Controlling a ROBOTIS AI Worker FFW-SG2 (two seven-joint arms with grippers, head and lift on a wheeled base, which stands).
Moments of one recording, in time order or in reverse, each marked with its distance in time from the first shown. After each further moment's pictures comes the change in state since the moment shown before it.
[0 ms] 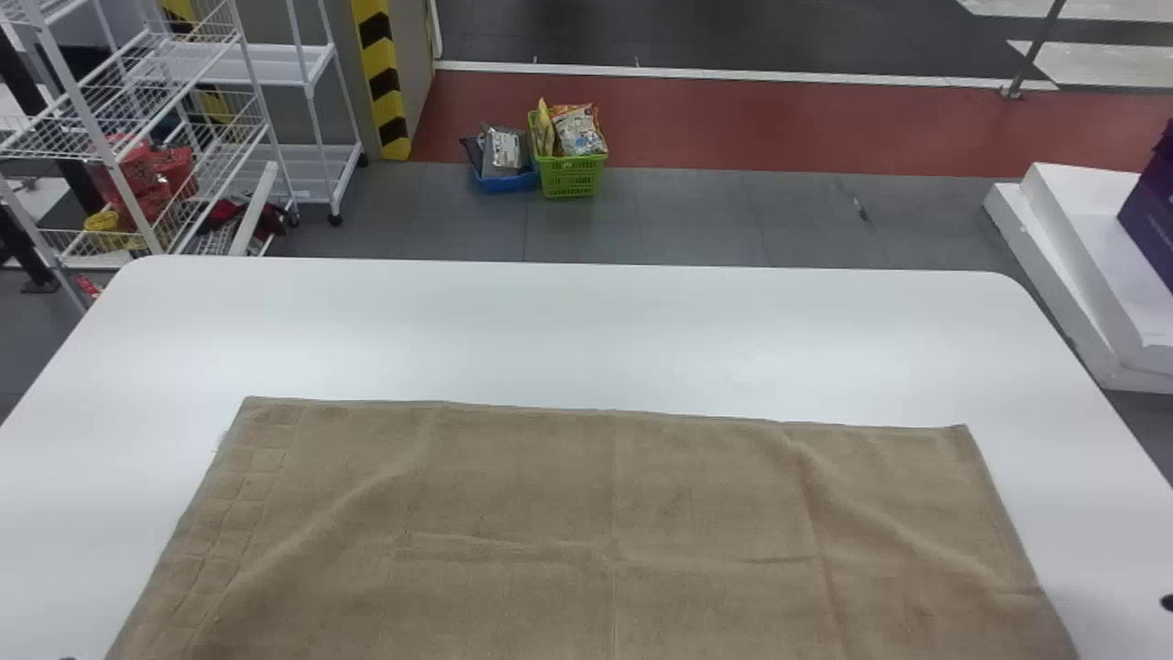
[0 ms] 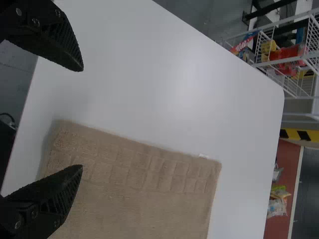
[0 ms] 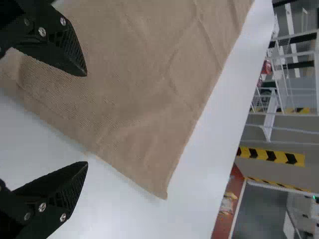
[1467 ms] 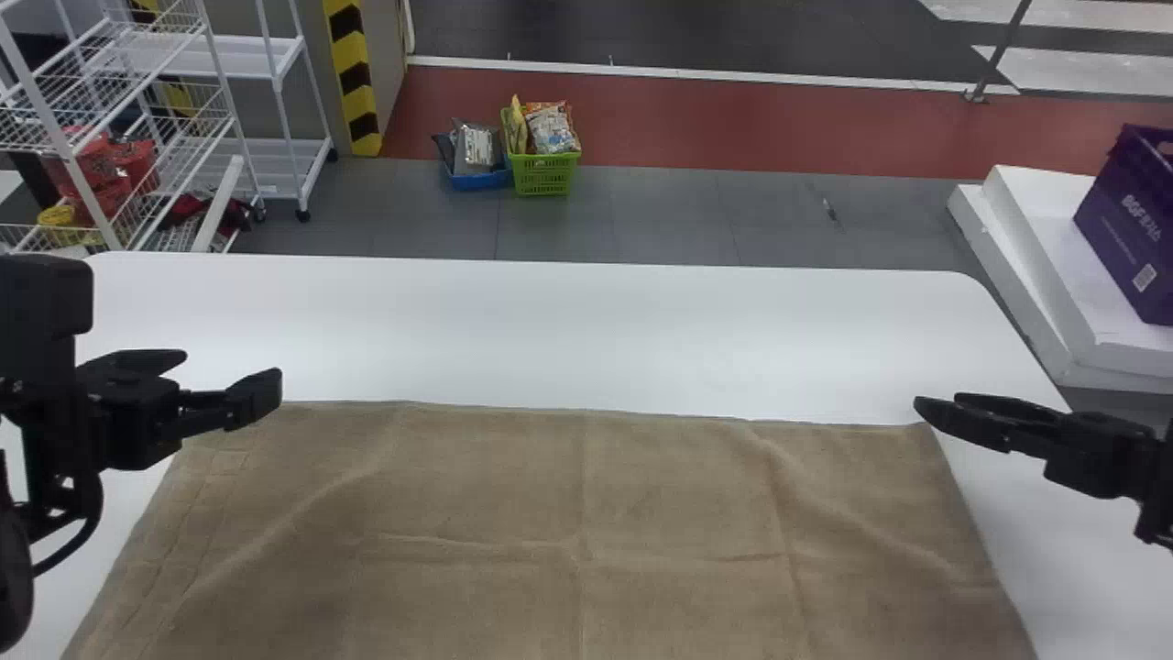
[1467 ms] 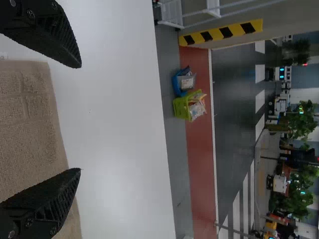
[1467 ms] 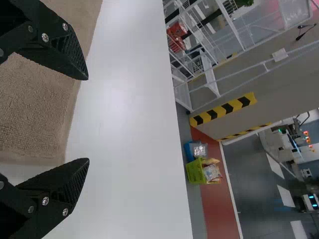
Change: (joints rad) left arm -0.583 0.100 -0.357 0.760 -0.316 -0.554 -0.278; right arm -0.720 -0.007 0.144 0.515 0.160 0.453 -0.051
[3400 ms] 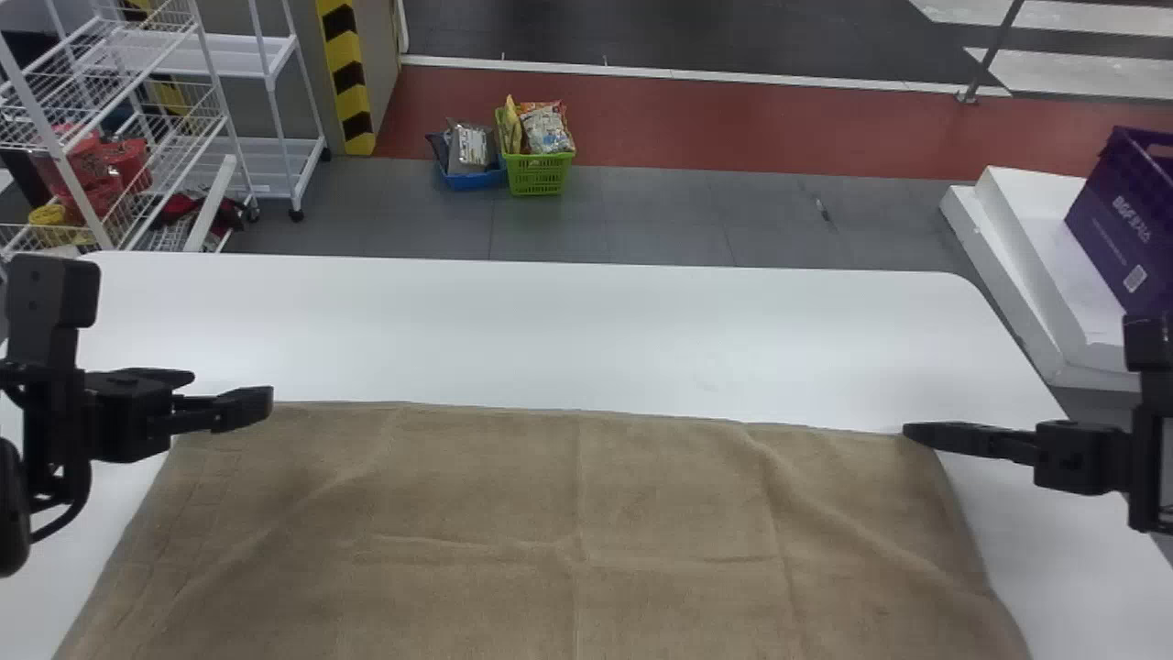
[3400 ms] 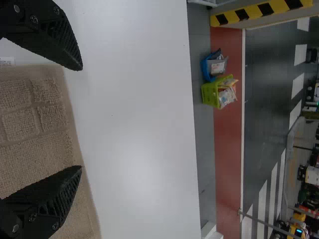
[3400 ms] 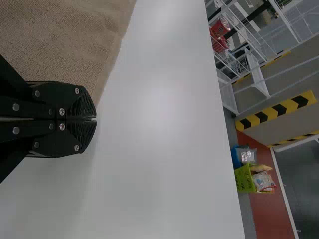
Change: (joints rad) left arm -0.154 0.057 -0.003 0.264 -0.052 0.030 -0.122; right arm -0.100 -0.115 0.098 0.247 0.106 -0.012 0.092
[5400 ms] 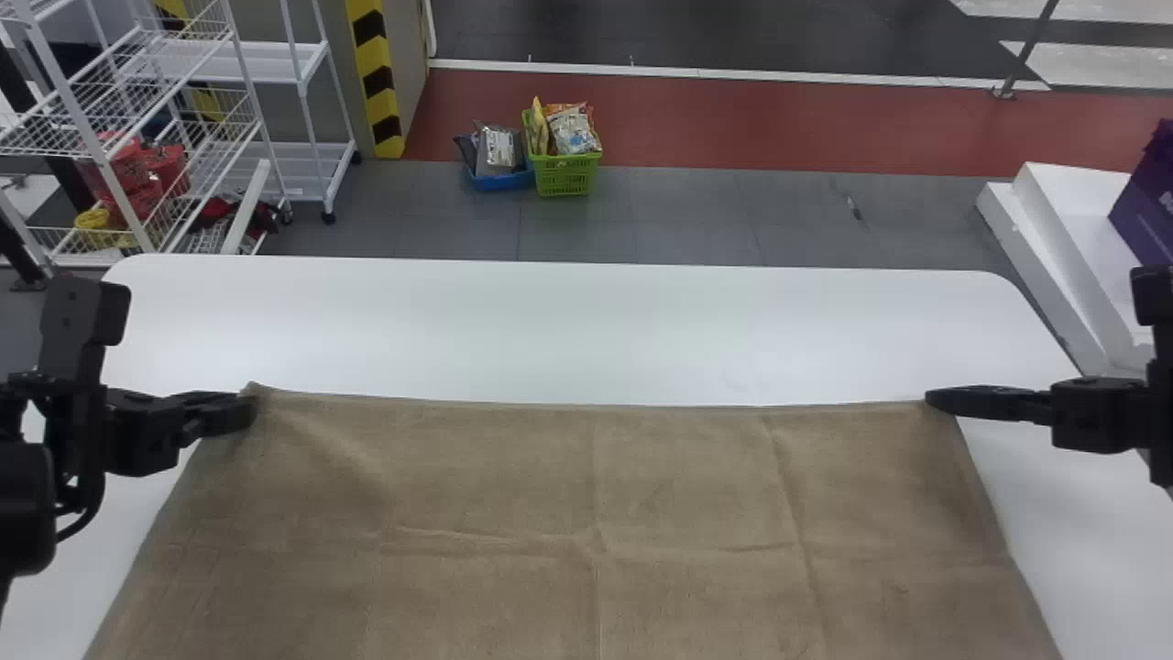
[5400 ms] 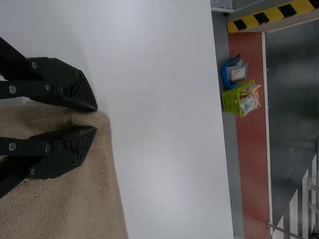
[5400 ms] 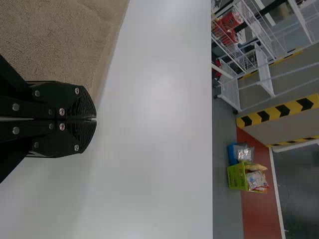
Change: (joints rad) left arm 0.006 0.055 0.002 0.071 -0.056 -0.038 -0.022; right arm -0.072 0.013 0.078 0.008 0.055 -0.026 -0.066
